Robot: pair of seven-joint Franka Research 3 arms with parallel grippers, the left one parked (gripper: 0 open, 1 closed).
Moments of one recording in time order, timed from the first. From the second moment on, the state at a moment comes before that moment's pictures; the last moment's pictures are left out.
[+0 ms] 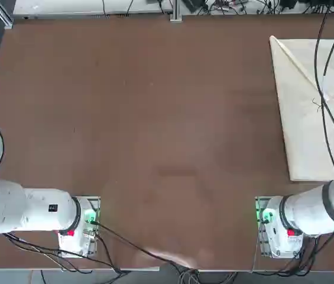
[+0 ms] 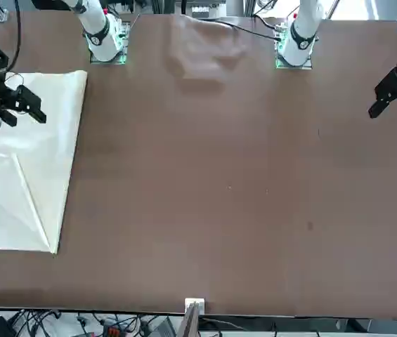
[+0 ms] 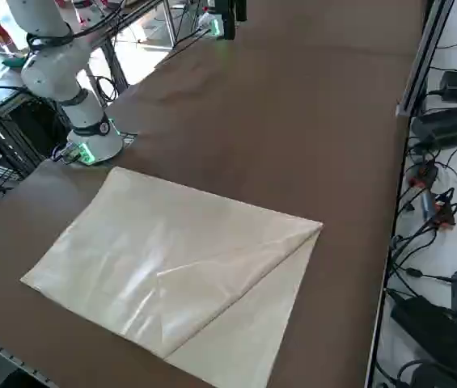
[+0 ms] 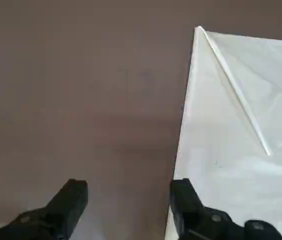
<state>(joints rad) 0.22 0.10 -0.16 -1.42 0.01 1.49 -0.02</state>
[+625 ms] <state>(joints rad) 0.21 0.11 -0.16 -1.43 0.01 1.49 -0.02</state>
